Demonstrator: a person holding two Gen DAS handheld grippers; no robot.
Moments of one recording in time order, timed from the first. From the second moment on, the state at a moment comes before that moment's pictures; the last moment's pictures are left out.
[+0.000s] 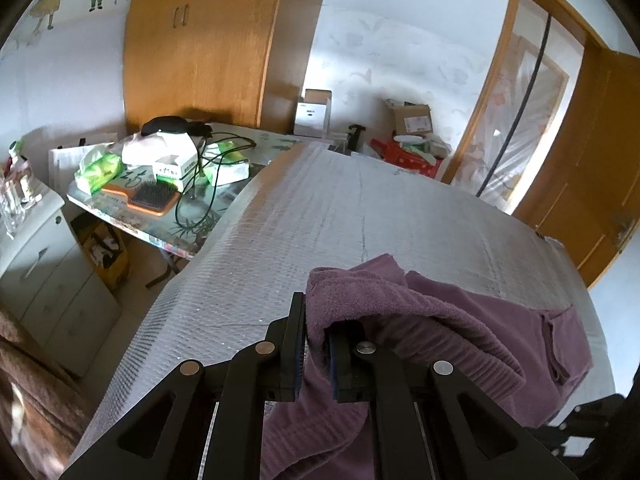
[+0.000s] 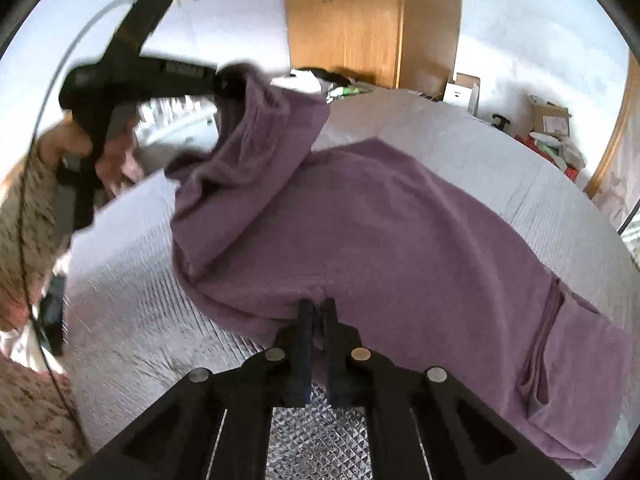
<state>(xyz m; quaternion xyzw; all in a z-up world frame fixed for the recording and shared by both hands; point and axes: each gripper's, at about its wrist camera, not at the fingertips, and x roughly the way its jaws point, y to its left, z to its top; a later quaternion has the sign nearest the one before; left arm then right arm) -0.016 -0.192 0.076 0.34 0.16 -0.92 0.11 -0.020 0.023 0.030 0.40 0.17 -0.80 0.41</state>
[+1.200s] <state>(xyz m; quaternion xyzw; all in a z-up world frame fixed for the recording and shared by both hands) -0.040 -0.232 0.052 0.38 0.26 -0.88 0.12 -0.209 0.011 0.061 0.37 0.11 -0.89 0.24</state>
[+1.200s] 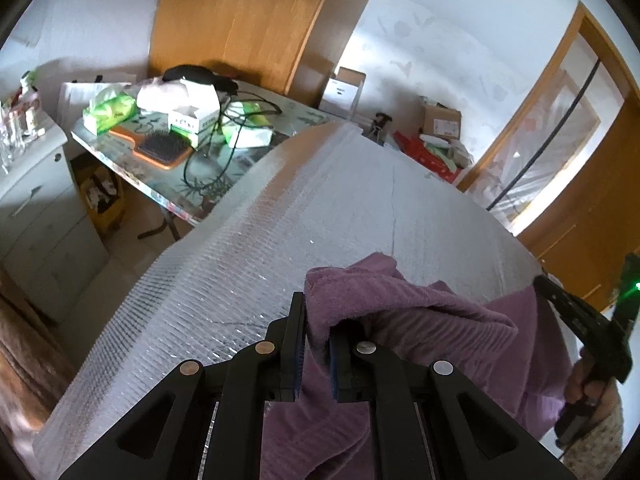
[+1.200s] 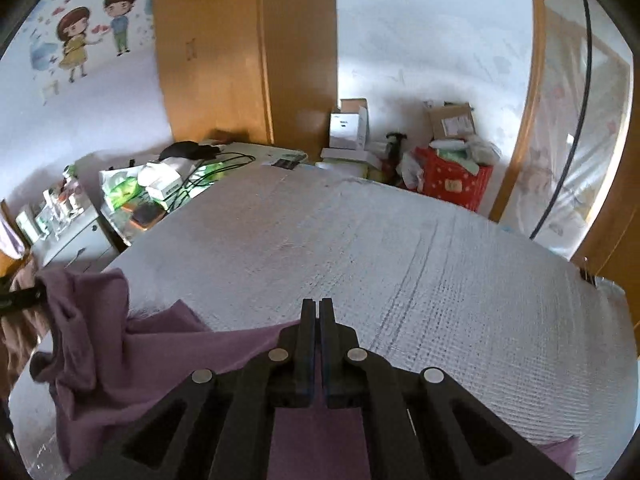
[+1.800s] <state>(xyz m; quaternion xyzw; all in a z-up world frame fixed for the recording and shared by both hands) -0.021 -0.242 0.134 0.39 0.23 -0.89 0.08 -0.174 0.036 0.145 0.34 0.09 -0.91 0.20</state>
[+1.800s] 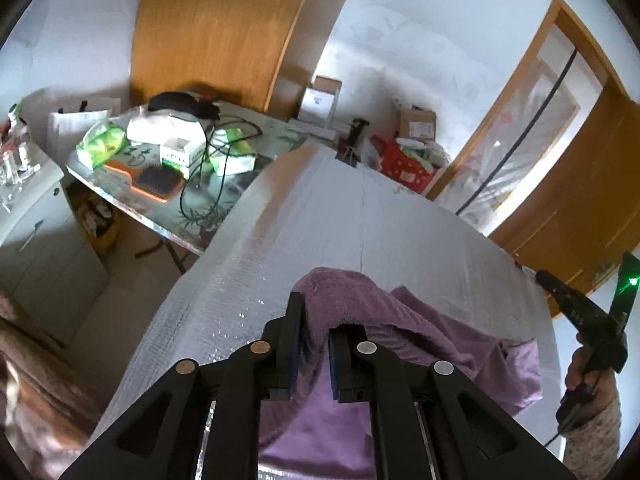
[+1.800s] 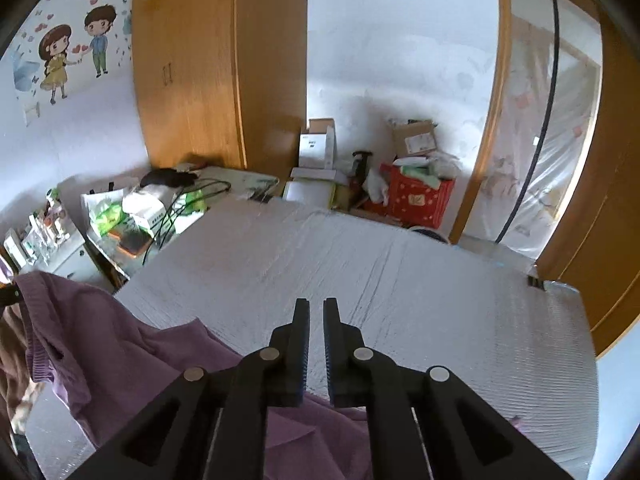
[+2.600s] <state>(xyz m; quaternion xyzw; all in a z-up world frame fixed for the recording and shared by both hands) 0.023 -0.255 0.065 0.42 0.27 -0.86 0.03 -0.130 0.054 0.040 0.43 0.18 -0.84 0.28</state>
